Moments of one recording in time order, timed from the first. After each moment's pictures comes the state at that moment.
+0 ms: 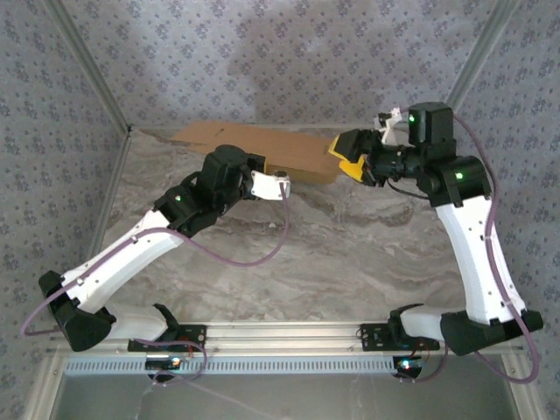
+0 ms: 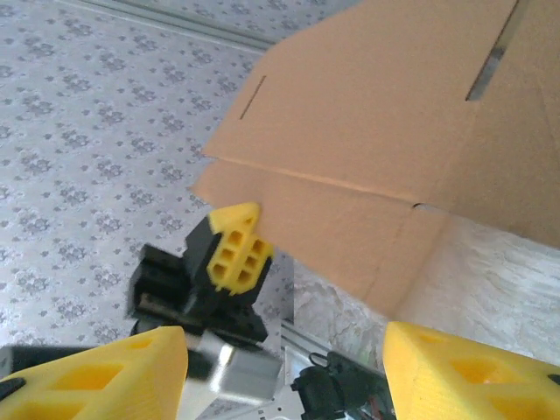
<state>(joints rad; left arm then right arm) -0.86 1.29 1.38 -0.50 -0.34 1.26 0.28 1.26 1.72 -1.00 -0.68 0.89</state>
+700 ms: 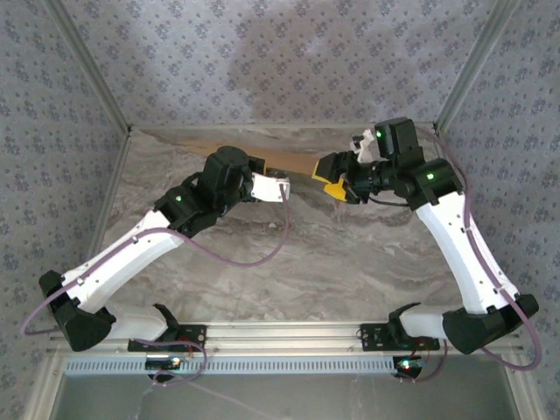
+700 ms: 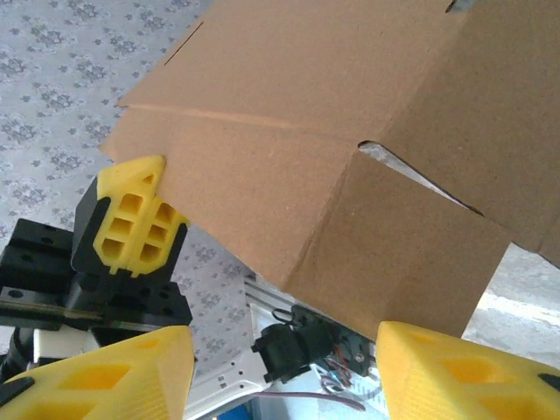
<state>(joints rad) -0.86 1.29 1.38 -0.53 -0.34 1.24 0.40 1.28 1.55 -0.99 -0.63 0.92</state>
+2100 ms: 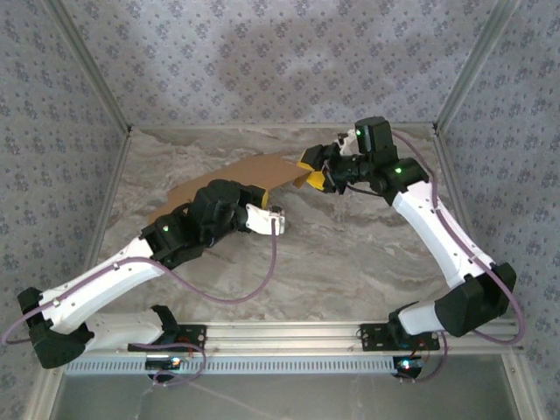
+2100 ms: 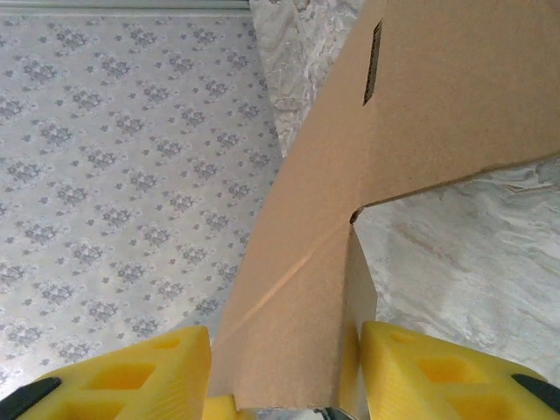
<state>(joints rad) -0.99 1.10 1.17 -0.48 -0.31 1.18 0.41 1.39 1.44 -0.65 -0.65 1.14</state>
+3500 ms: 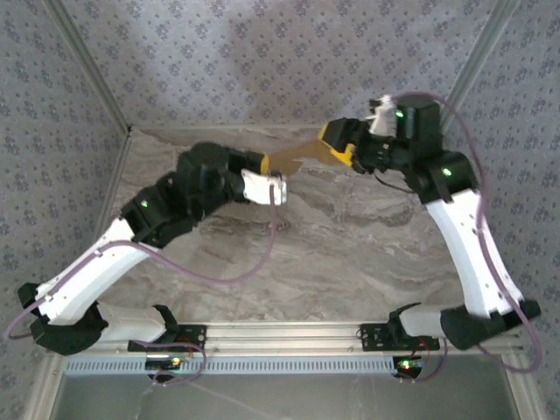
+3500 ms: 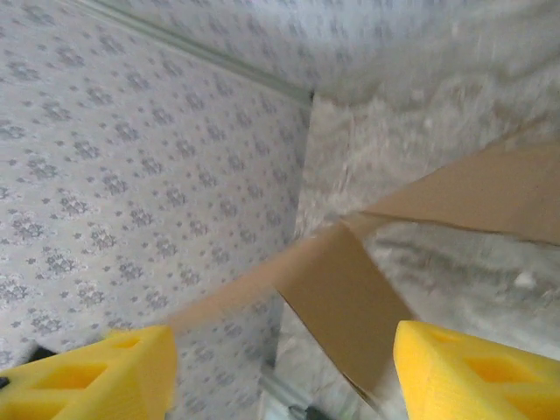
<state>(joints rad) -0.96 1.27 1.72 -0.74 -0.30 1.16 0.35 1.24 1.71 -0.83 -0.52 0.83</state>
